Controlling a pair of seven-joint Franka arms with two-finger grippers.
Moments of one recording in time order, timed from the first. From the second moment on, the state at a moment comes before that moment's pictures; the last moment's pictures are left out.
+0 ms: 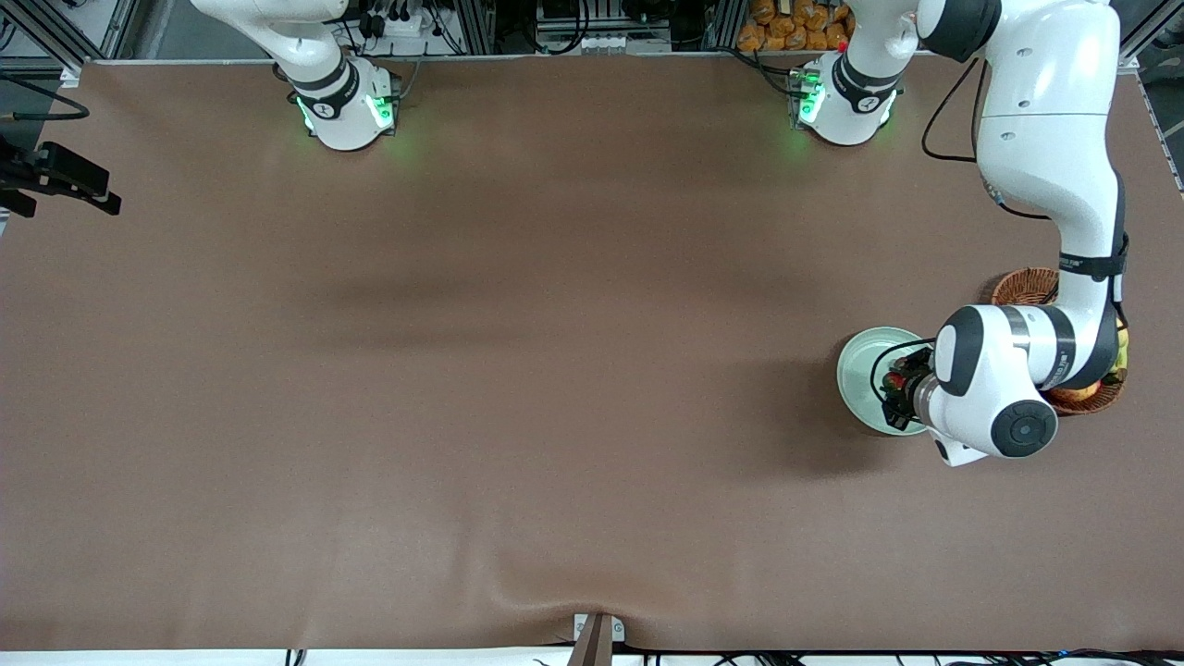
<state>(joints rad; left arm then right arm) -0.12 0.74 0.07 -1.49 -0.01 1.82 -1.20 -0.04 -0.03 -0.03 -1.51 0.00 1.39 -0.09</state>
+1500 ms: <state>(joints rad) -0.14 0.48 0.06 -1.44 -0.01 1.76 -1.15 -0.04 -0.03 -0.03 -1.52 0.00 1.41 -0.11</state>
